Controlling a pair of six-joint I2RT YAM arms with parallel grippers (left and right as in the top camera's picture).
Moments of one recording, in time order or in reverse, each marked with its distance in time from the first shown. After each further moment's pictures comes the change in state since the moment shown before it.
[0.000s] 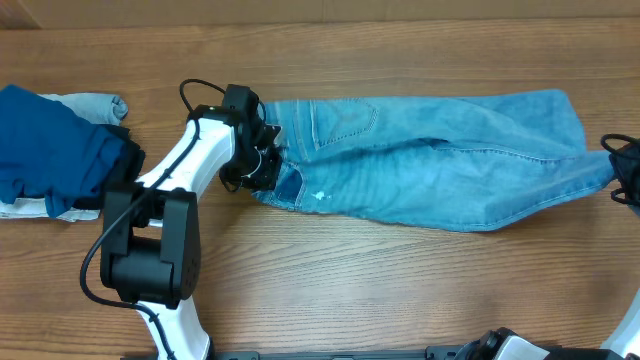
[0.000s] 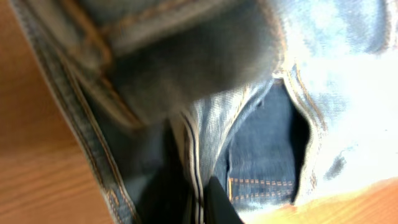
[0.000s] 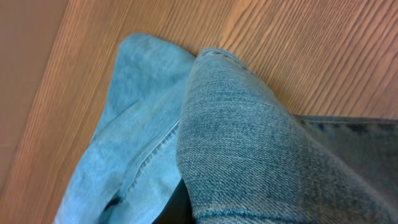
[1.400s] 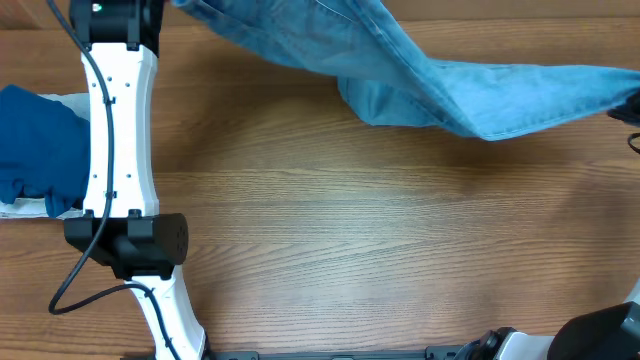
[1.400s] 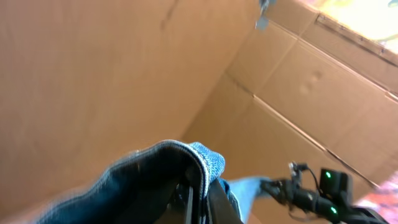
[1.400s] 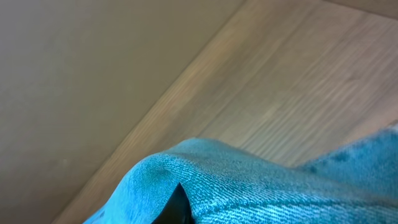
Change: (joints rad) left arm 0.178 0.141 1.125 0.582 0.760 -0.735; right arm -0.011 0.141 0.009 0.522 -0.212 -0.115
